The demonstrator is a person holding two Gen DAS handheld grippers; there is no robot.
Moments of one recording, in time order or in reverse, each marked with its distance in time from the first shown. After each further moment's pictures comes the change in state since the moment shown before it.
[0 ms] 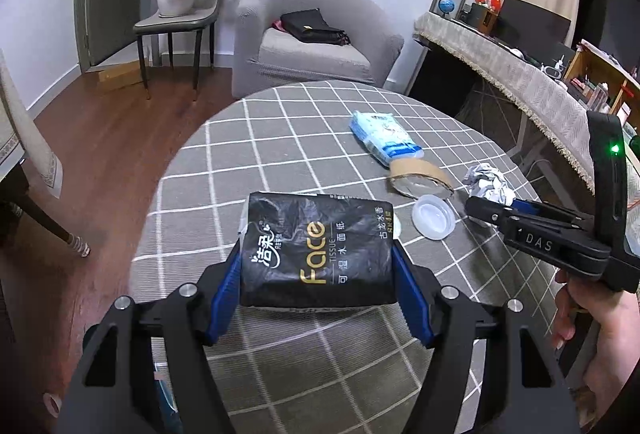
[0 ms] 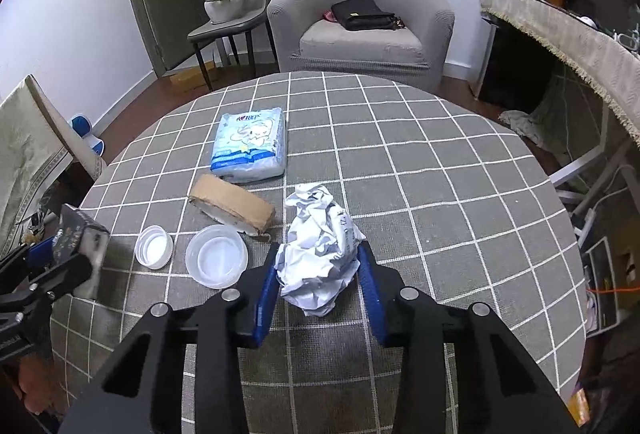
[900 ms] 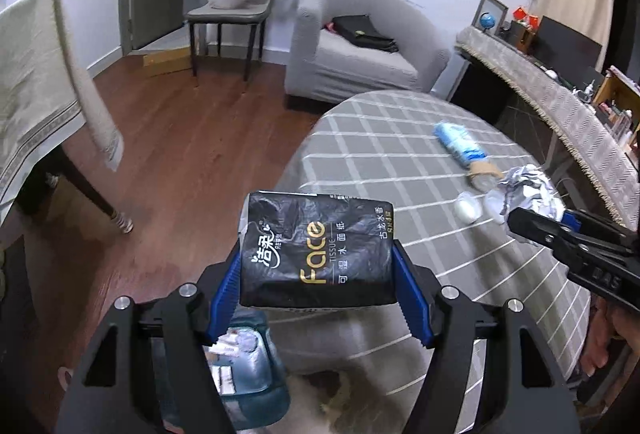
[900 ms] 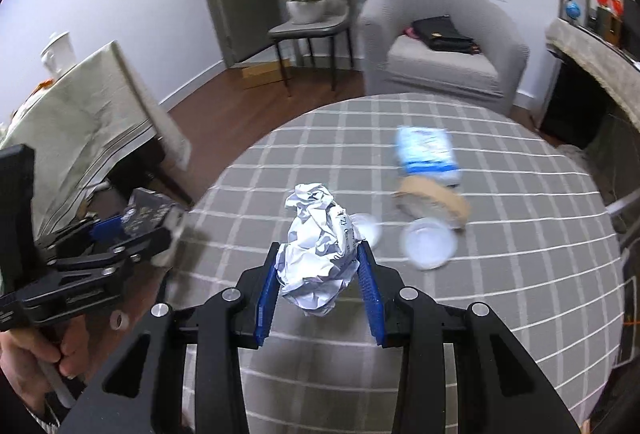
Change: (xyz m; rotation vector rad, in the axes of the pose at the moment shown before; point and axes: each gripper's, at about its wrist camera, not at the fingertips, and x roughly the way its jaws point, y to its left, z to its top) left arm -0.057 0.083 -0.020 -0.087 0.007 0.116; right arm -0.043 0.136 -0.018 -0.158 -0.007 0.207
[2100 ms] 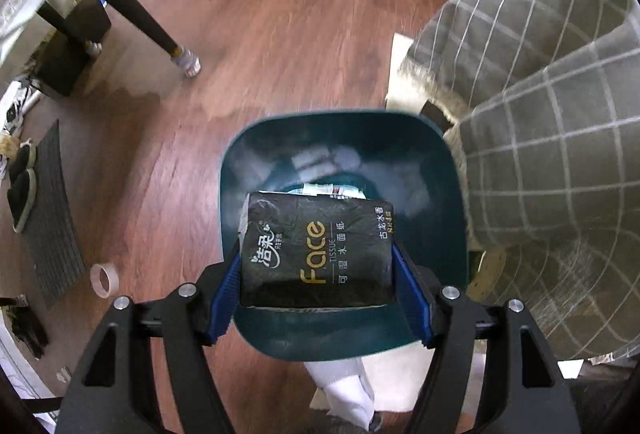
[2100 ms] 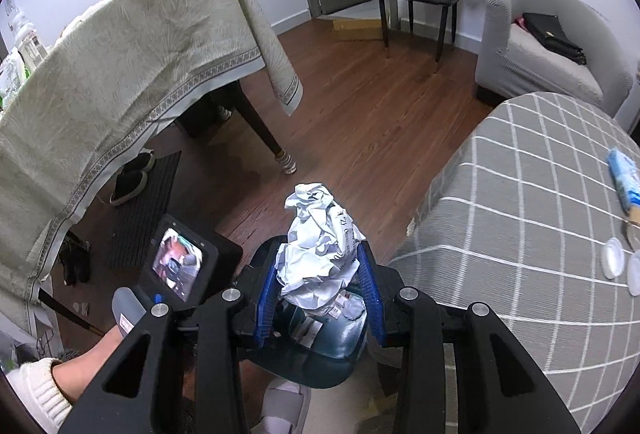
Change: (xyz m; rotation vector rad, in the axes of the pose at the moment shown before) left arm 0.085 0.171 -0.124 -0.116 0.498 0.192; right arm 0.077 0.167 0.003 -0.160 0.151 0.183
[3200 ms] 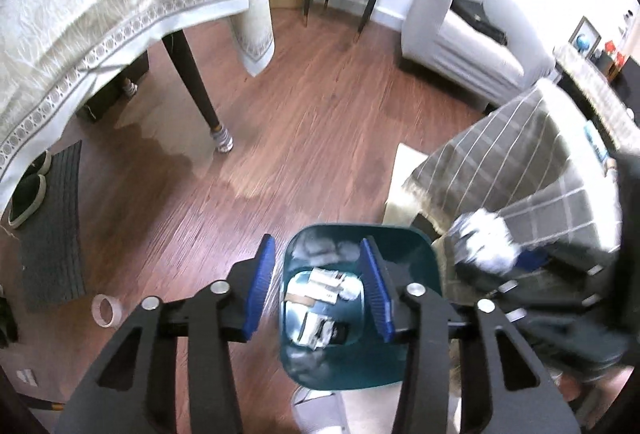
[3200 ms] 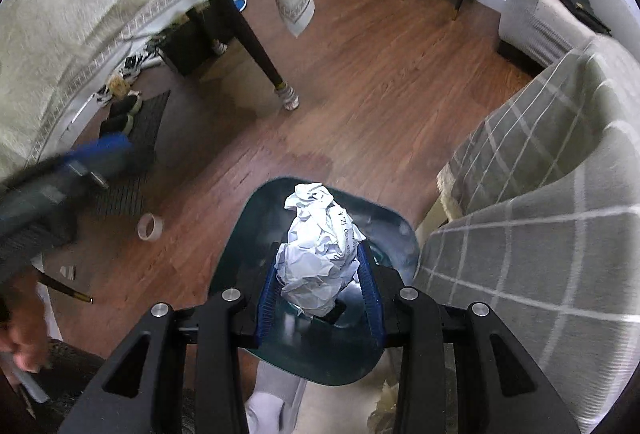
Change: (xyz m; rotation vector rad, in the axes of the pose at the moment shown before) left arm -0.117 0.057 0.008 -0.147 -0.364 -0.063; right arm 0.099 0.020 -0.029 -0.041 0.219 -0.018
